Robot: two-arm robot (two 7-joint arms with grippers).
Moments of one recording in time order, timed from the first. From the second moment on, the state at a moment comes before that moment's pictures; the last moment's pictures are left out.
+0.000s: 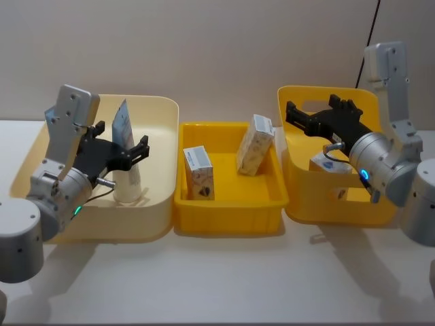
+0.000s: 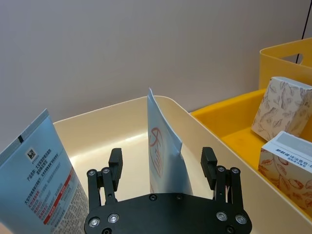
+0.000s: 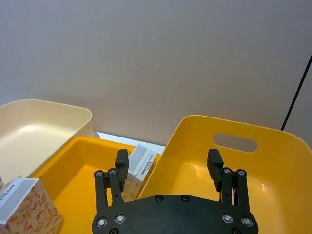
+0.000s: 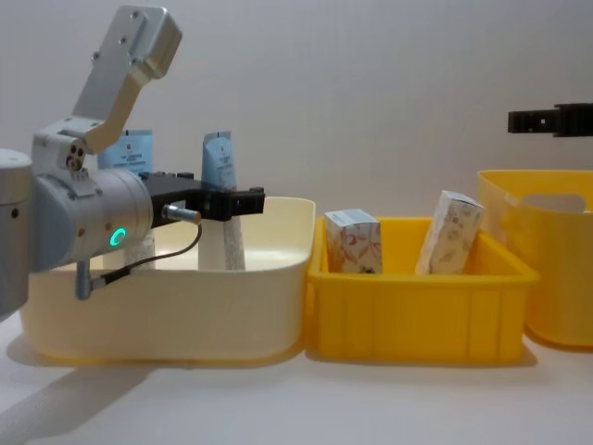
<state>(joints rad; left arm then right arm) -0.50 0.23 0.40 -1.31 -0.25 0.16 -0.10 0.39 0.18 -0.08 -1.57 0.15 0.46 0.19</state>
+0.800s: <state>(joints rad) -0.44 0.26 0.40 -1.42 -0.21 0.29 -0.07 0.39 0.18 -0.08 -1.57 0.15 0.46 0.19</state>
